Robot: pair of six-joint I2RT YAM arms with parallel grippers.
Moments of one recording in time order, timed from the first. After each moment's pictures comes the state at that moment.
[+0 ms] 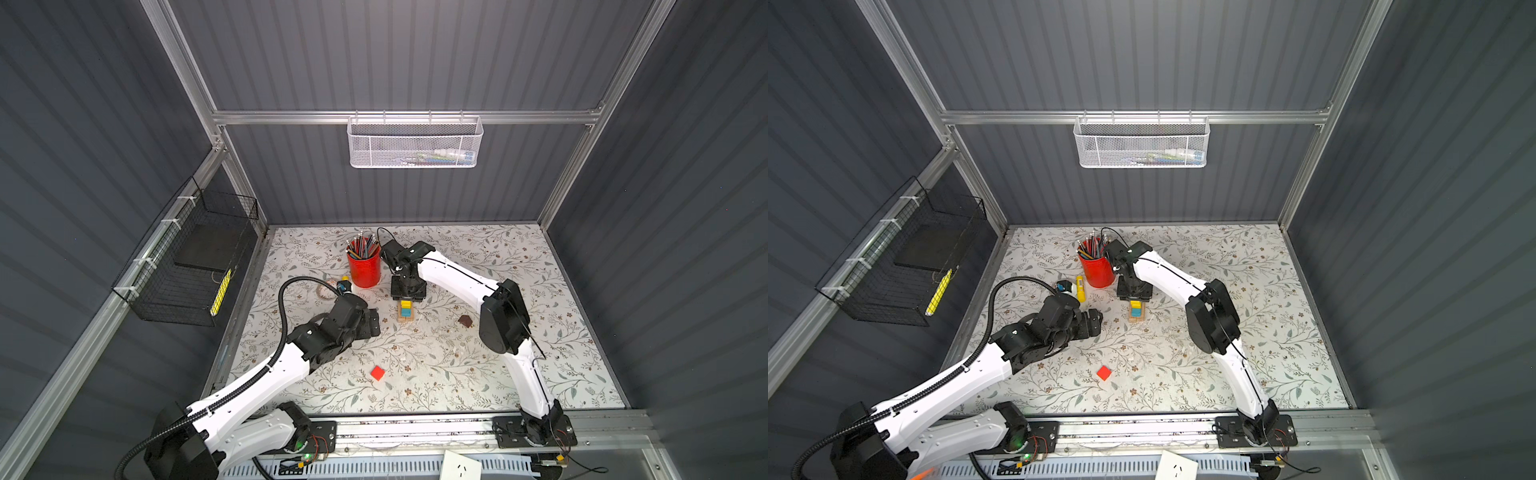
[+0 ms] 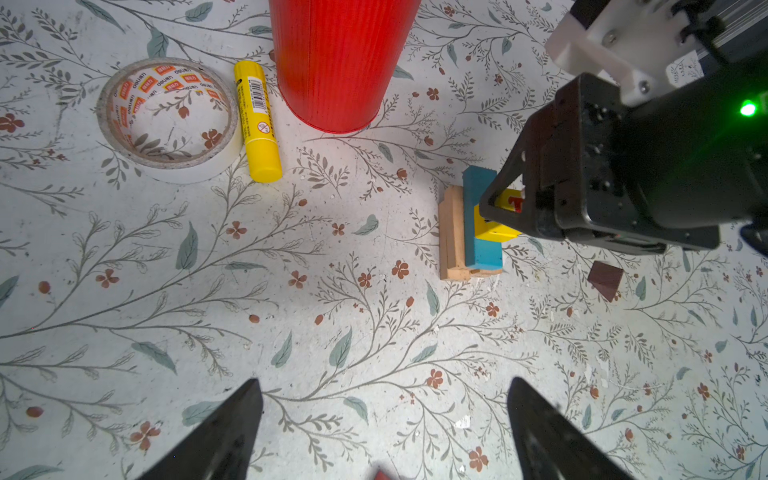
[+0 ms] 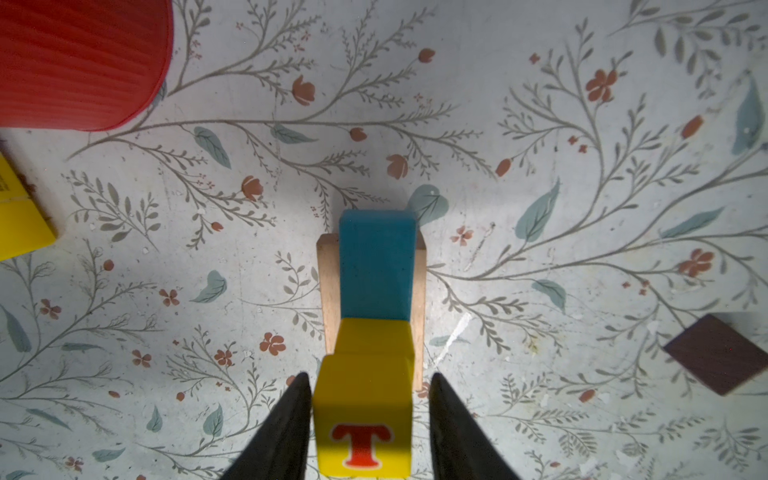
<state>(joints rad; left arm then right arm) -0.75 1.05 0.77 -0.54 -0.24 -0.68 0.76 2.27 2.06 -1.20 0.07 0.80</state>
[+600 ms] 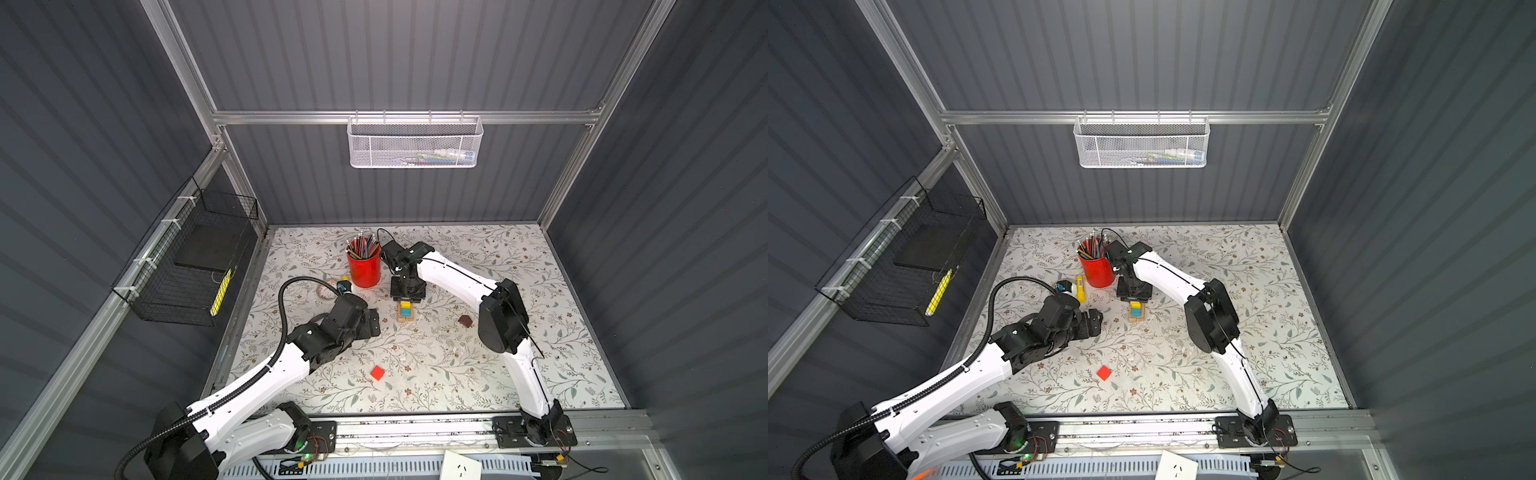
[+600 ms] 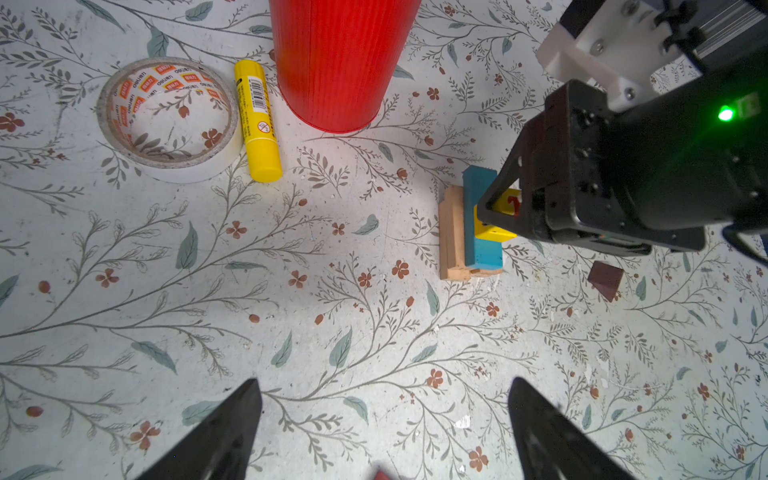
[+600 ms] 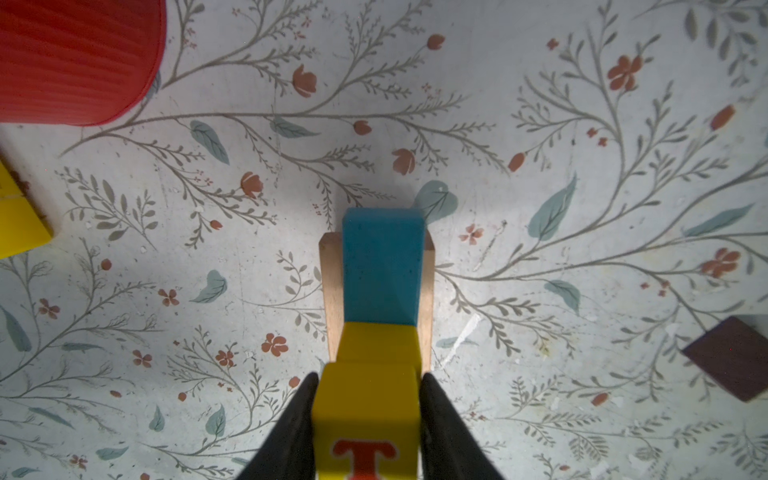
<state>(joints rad) -0.75 1.05 0.77 -0.54 -0.24 -0.68 0.76 2.28 2.06 -1.20 0.05 0.80</state>
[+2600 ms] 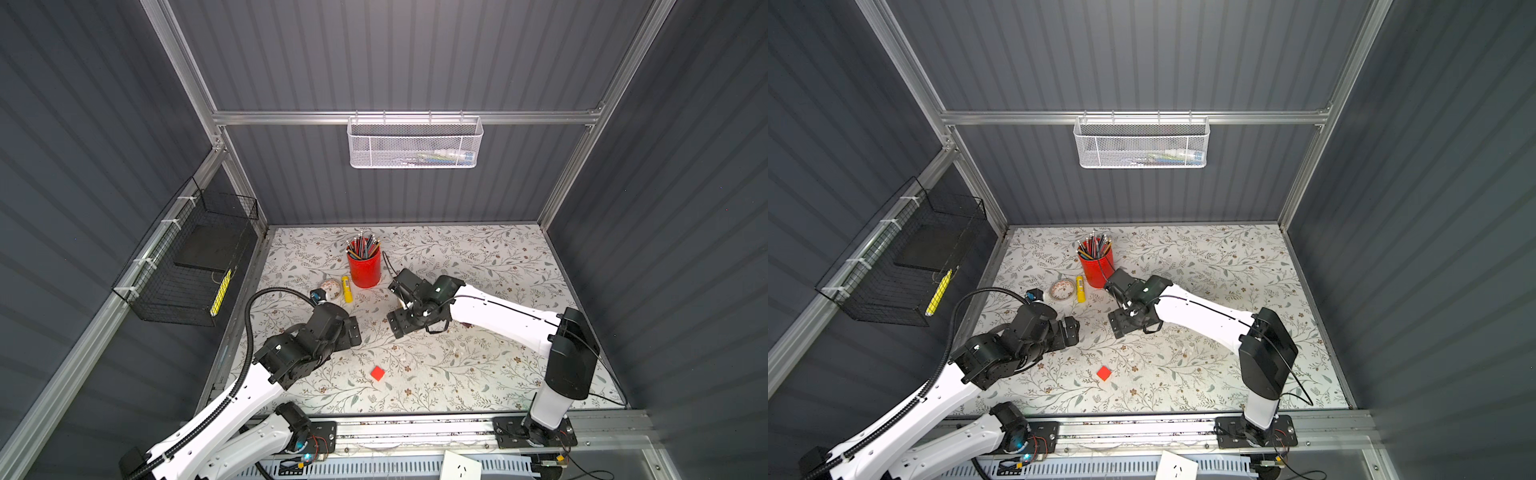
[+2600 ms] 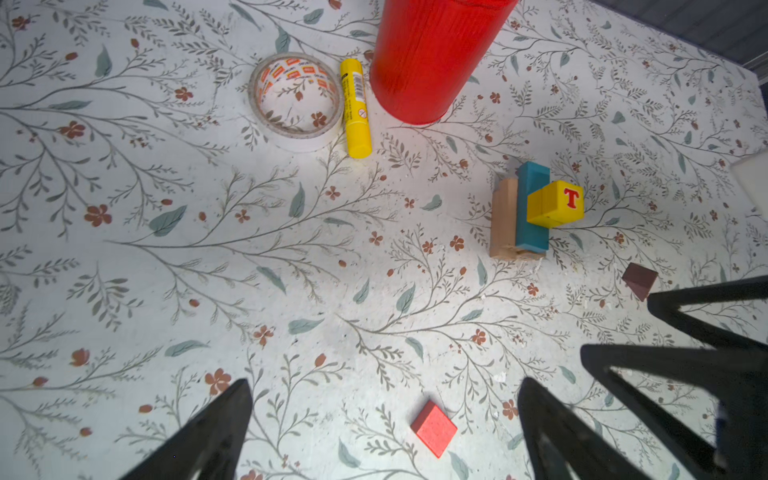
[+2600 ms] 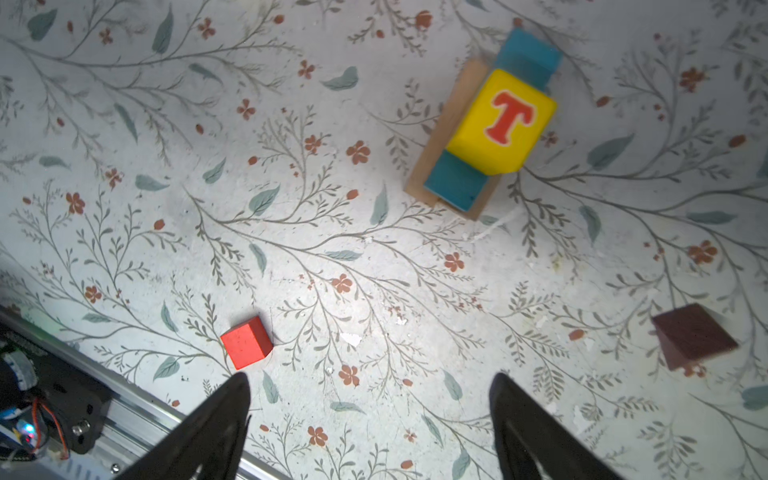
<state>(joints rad) -0.74 0.83 0.84 -0.92 -0.33 -0.78 0.98 1.75 1.46 -0.89 0.05 0.46</state>
